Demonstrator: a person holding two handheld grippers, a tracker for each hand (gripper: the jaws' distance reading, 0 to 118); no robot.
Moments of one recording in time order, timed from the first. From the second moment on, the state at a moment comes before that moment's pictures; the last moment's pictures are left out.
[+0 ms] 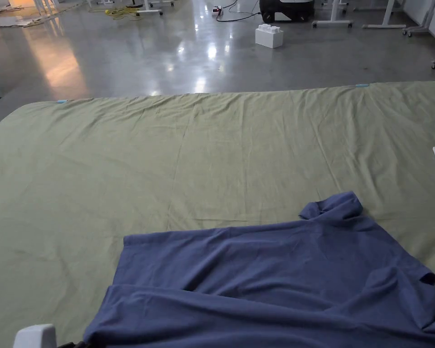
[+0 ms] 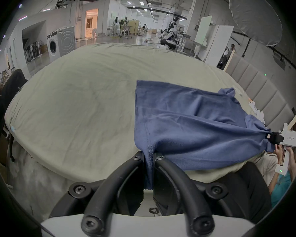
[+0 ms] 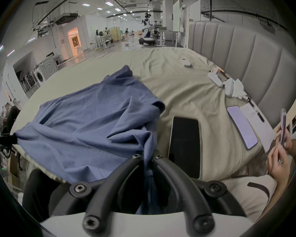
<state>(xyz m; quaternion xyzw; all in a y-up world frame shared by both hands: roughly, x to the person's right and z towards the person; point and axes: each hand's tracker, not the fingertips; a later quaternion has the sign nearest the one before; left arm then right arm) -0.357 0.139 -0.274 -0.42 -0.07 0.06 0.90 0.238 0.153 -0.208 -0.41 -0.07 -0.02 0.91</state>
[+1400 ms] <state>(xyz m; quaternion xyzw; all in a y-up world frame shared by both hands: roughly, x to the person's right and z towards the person) -0.244 0.299 -0.175 -0.13 -0.13 -0.02 0.98 0.157 0.260 -0.136 -0.13 0.05 -0.01 0.99</state>
